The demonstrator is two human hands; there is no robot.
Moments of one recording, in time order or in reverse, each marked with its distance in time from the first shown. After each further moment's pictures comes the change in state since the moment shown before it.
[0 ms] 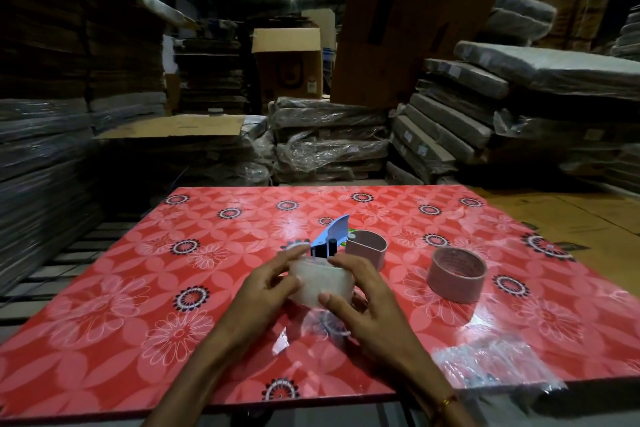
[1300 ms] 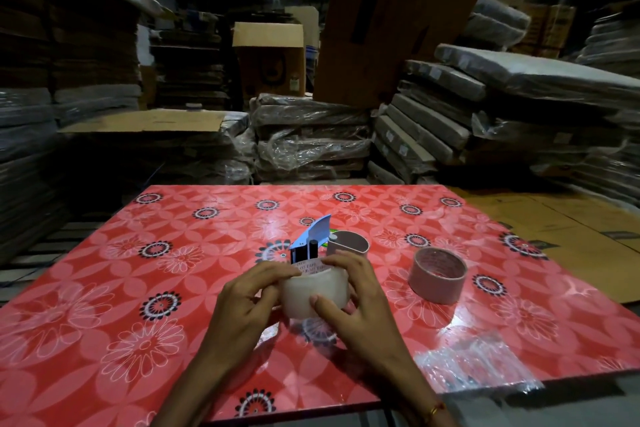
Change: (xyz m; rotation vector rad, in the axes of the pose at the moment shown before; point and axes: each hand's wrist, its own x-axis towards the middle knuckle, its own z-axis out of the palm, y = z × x) left_hand 0.000 -0.012 0.017 0.232 0.123 0.326; right_hand 0.004 0.002 -0.006 -0.097 0.171 -0.060
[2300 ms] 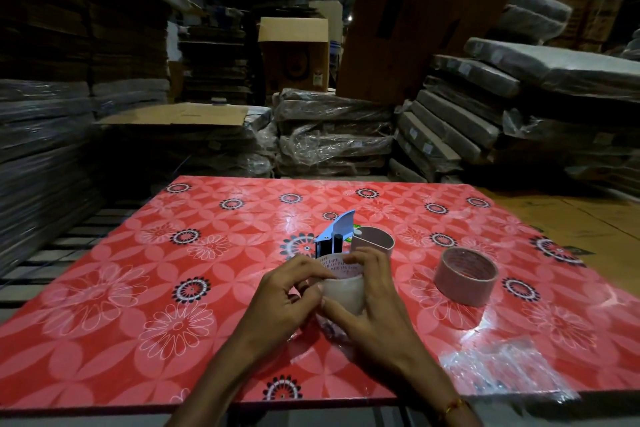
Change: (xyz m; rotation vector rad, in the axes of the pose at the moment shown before) left_hand 0.001 -0.003 0.002 0.092 -0.098 0.070; right_hand -0.002 0.003 0.008 -0.315 -0.048 -0.087
